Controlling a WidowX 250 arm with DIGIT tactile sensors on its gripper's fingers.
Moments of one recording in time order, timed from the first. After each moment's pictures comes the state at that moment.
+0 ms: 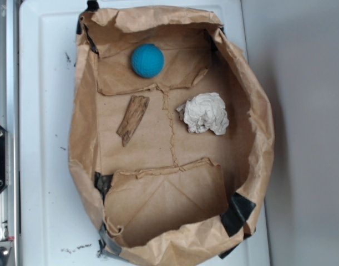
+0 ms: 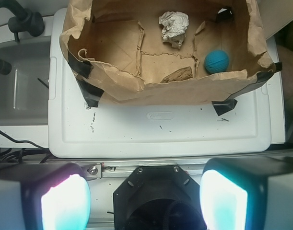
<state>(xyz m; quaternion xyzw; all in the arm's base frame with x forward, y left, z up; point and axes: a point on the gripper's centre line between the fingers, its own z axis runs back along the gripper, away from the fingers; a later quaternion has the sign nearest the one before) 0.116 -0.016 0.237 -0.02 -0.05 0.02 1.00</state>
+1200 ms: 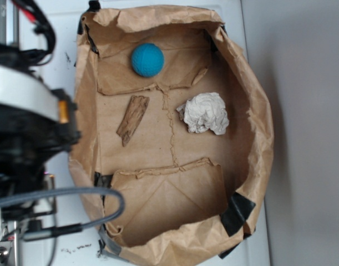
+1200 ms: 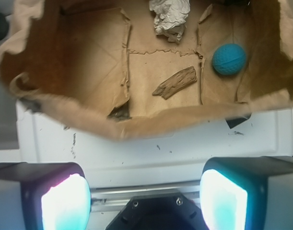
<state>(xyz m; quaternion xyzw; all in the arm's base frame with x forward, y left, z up) 0.173 0.001 0.173 -0.02 0.01 0.06 1.00</state>
